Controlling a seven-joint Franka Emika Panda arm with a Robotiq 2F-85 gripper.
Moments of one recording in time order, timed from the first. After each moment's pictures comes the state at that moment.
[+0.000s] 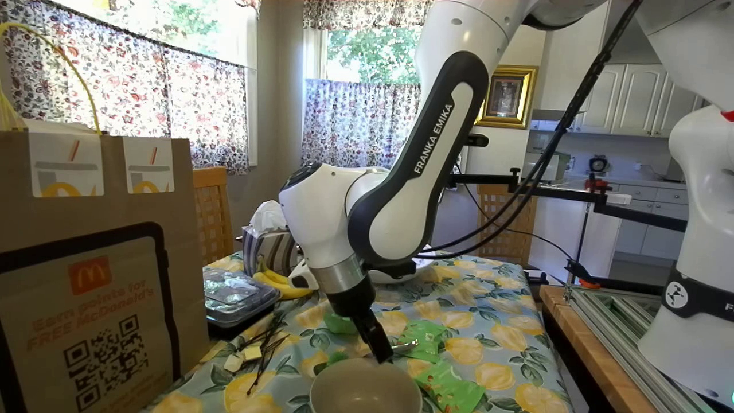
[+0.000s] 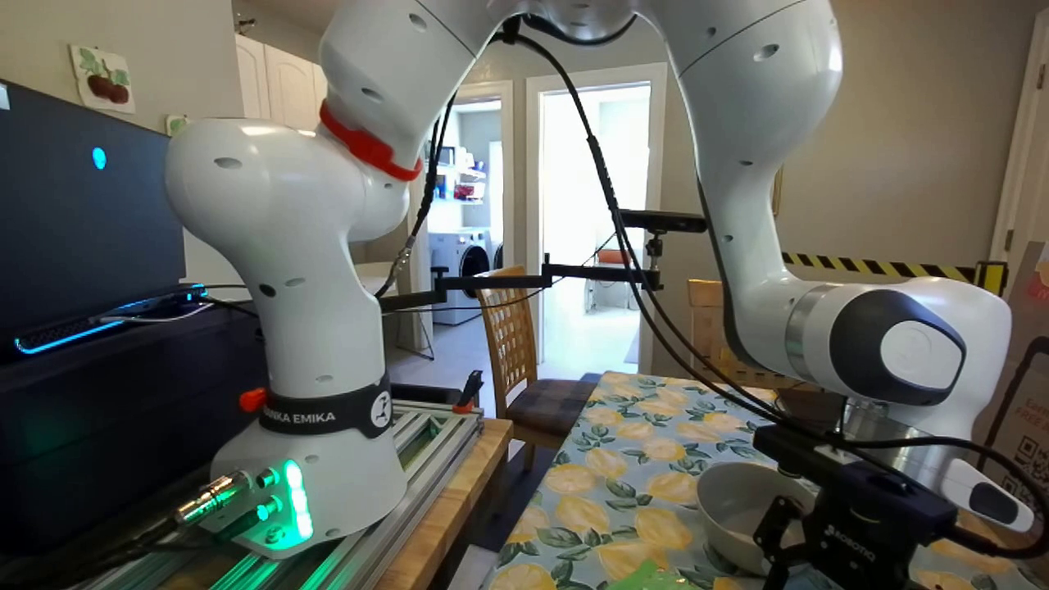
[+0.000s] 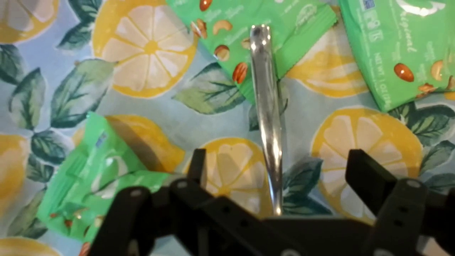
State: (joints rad) arm 0.02 0.69 0.02 -2.03 -0.36 2.34 -0.27
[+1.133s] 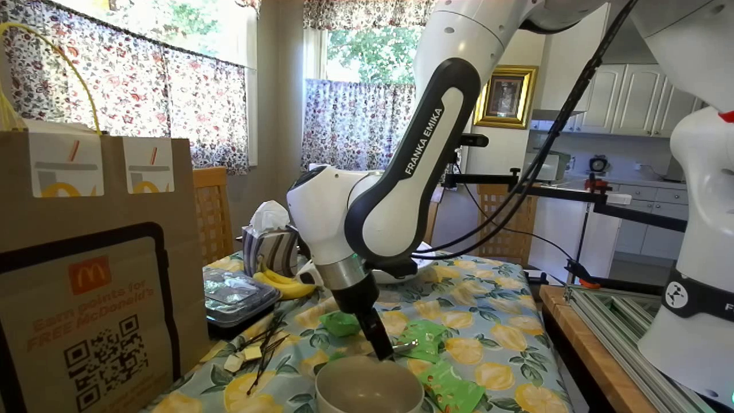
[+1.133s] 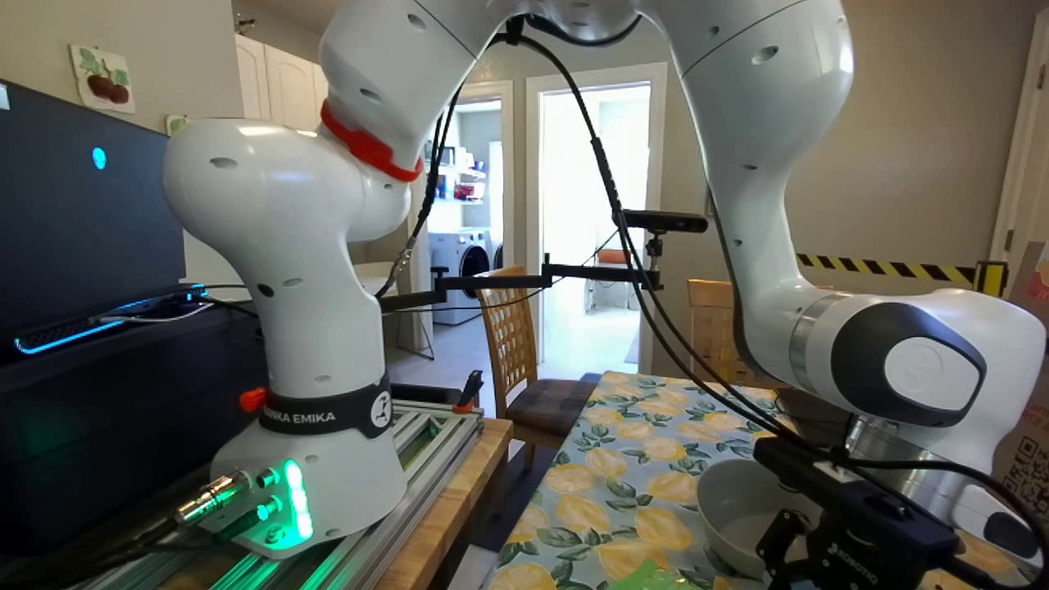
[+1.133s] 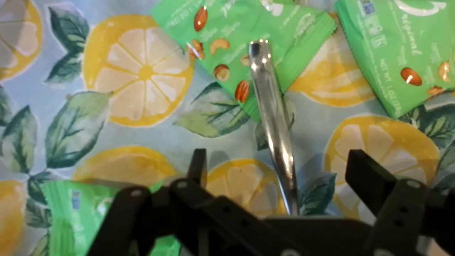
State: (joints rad) arm 0.00 0.70 0.01 -2.03 -0.29 2.34 -0.27
